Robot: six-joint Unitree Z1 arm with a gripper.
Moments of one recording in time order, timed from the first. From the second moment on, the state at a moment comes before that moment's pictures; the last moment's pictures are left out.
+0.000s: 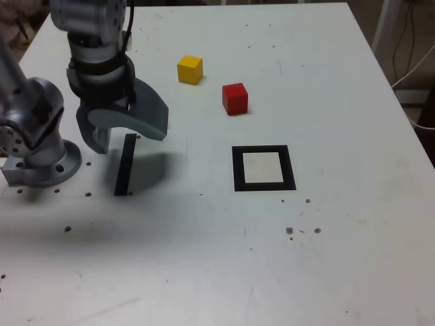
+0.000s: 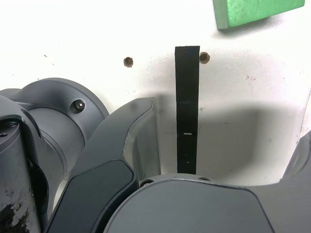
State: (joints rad) arm -0.19 1.42 -0.70 0.98 0.16 -0.20
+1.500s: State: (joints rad) arm -0.08 1.38 -0.92 1.18 0.27 -0.02
